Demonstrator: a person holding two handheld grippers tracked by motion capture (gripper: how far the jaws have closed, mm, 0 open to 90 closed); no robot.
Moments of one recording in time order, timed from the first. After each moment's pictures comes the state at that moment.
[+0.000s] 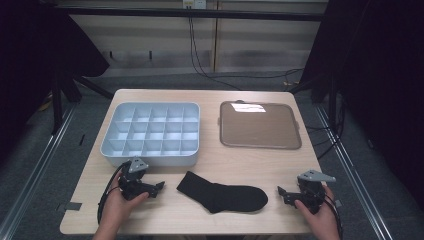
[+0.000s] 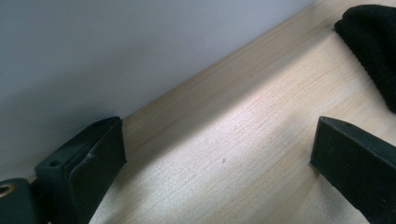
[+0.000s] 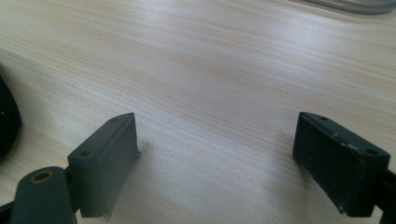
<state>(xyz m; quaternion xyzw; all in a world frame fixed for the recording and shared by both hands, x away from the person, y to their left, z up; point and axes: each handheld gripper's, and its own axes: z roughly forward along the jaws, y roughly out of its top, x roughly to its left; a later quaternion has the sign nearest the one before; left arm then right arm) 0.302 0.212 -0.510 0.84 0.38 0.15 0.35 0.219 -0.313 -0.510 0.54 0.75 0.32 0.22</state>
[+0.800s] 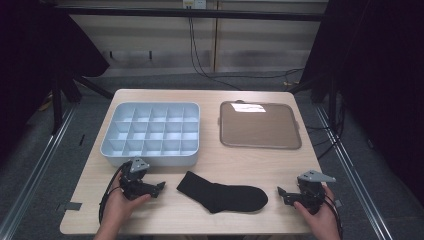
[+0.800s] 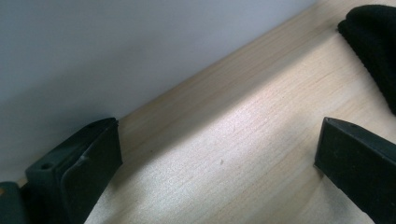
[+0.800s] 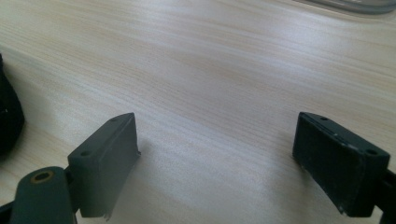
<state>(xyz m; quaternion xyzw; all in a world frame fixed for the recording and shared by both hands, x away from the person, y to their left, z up) 0.302 0.209 -0.510 0.84 0.39 0.15 0.34 0.218 -0.313 -0.510 0.54 0.75 0.32 0.22</state>
